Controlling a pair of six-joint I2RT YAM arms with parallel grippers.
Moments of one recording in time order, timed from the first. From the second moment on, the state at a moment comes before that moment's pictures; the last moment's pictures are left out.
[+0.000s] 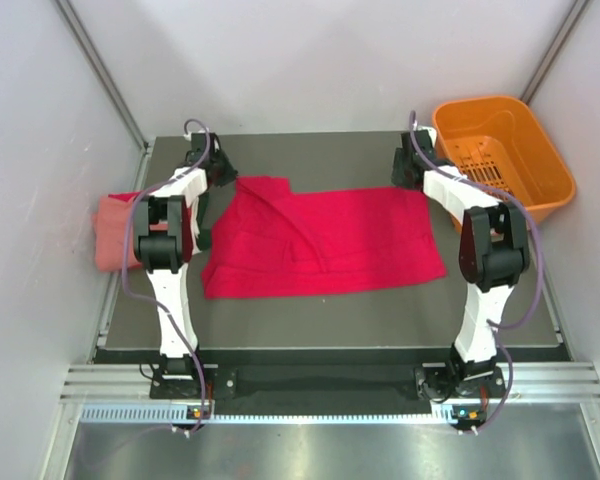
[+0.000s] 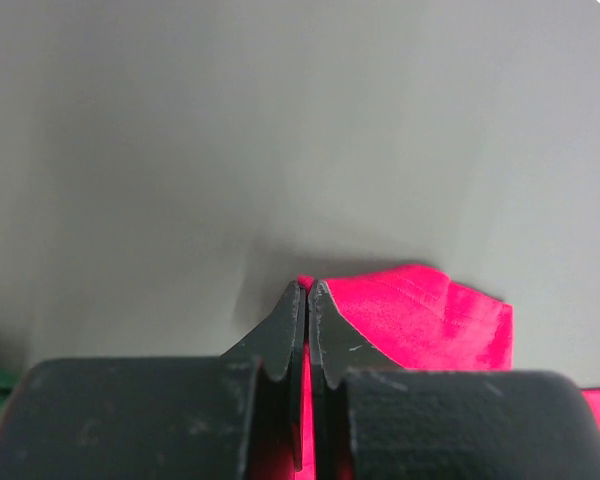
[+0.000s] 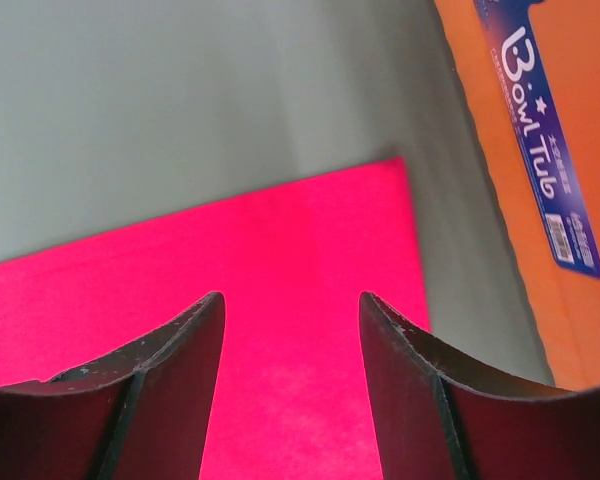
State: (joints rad) left arm -0.02 2.26 1.74 -0.18 0.11 -0.54; right arm 0.21 1.98 1.53 -0.36 0.28 0.29
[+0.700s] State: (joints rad) left arm 0.02 2.24 1.74 -0.17 0.12 -0.57; right arm 0.19 2.29 1.87 -0.47 0.36 0.29
